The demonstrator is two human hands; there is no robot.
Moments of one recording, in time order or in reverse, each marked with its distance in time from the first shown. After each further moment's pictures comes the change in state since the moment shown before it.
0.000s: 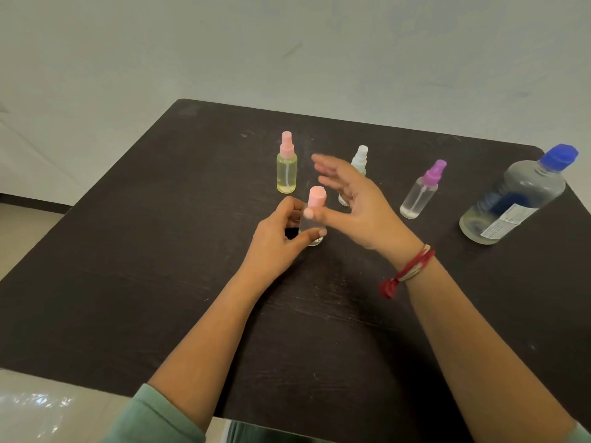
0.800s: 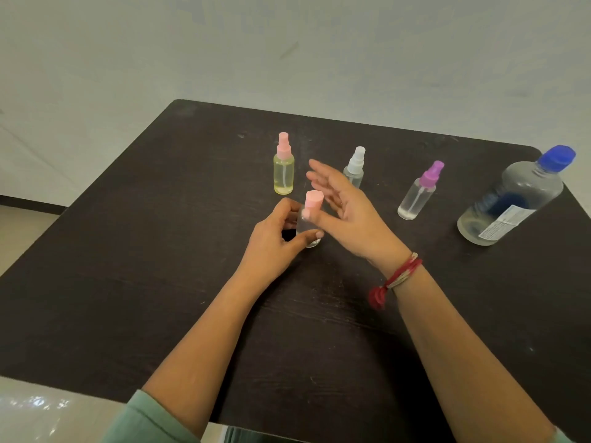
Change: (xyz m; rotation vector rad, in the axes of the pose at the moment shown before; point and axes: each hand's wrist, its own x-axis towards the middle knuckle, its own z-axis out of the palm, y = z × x) left_hand 0.000 0.002 0.000 0.013 0.001 0.032; right_hand -0.001 0.012 0.011 0.112 -0.010 0.046
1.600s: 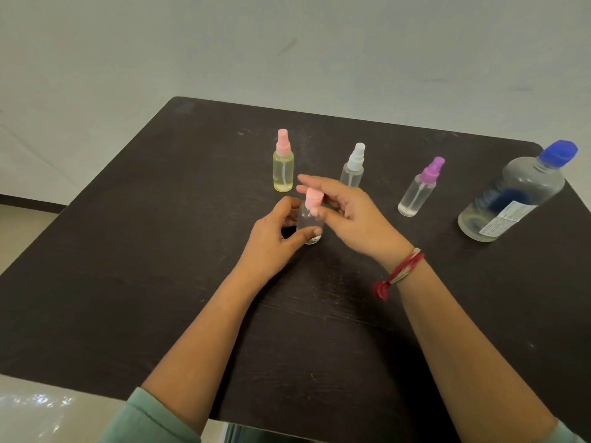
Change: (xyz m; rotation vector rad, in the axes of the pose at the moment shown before) left_hand 0.002 -0.007 0.000 -0.005 -0.030 0.008; right_hand 0.005 0.012 -0.005 -0.066 -0.069 -0.064
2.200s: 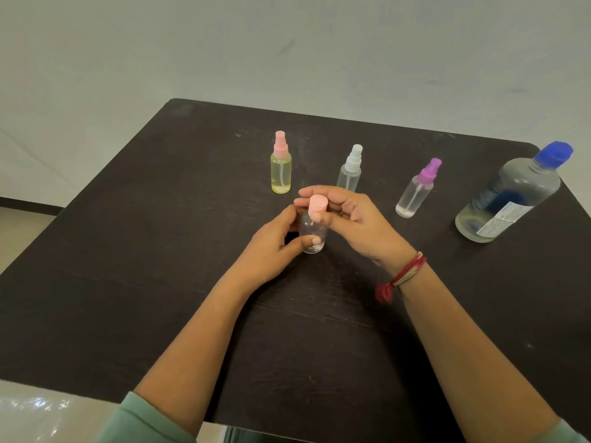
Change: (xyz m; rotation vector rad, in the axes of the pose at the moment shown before) left_hand -0.002 0.001 -0.005 0.017 -0.198 0.013; right_hand -0.008 0.004 -0.004 0.280 -0.039 0.014
